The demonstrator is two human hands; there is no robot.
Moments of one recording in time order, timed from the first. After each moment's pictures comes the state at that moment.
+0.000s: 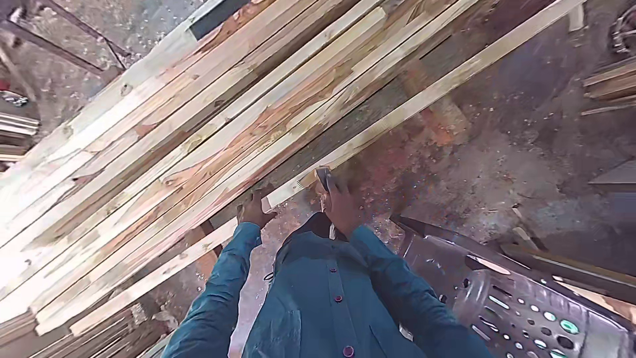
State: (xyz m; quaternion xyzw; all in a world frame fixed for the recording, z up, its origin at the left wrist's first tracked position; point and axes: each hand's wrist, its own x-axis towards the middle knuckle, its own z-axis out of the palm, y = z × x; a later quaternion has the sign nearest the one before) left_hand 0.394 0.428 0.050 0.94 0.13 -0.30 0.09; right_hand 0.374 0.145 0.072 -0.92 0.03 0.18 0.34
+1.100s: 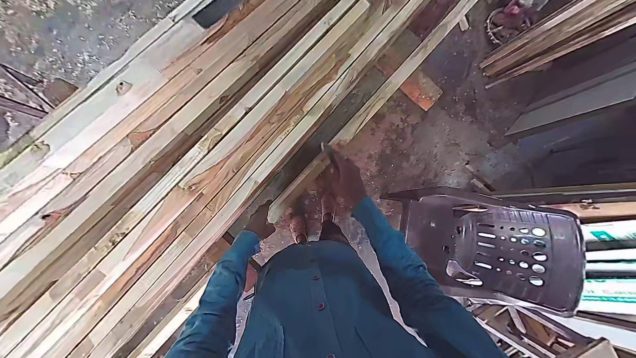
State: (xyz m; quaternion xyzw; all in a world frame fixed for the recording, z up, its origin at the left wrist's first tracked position) left_hand 0.384 0.559 0.040 0.87 -0.09 -0.45 0.19; right_hand 0.374 0.256 0.104 -0.92 0.17 0.09 0.33
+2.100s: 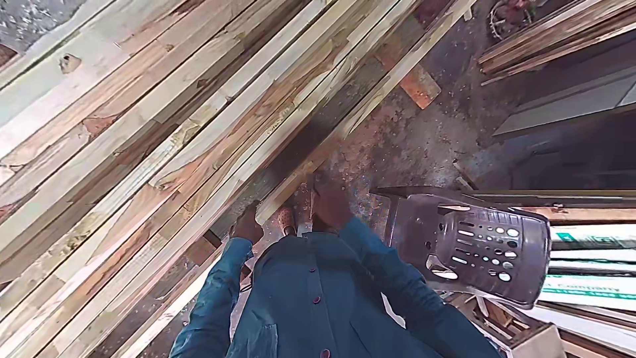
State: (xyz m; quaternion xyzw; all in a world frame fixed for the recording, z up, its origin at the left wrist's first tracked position) left_hand 0.363 0.540 0.038 0.89 0.01 -0.42 0.15; right_hand 0.345 0.287 0.118 -0.92 0.16 0.25 0.26
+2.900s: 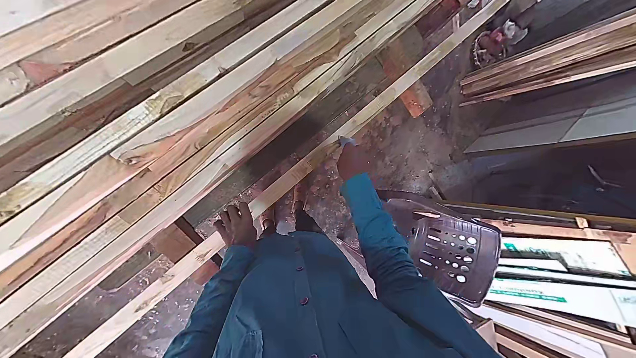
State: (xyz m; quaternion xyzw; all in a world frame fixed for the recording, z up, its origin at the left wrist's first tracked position) left_hand 0.300 0.503 0.014 0.97 0.06 -0.22 0.06; right_hand 0.423 0.219 0.126 -0.92 0.31 0.23 0.12
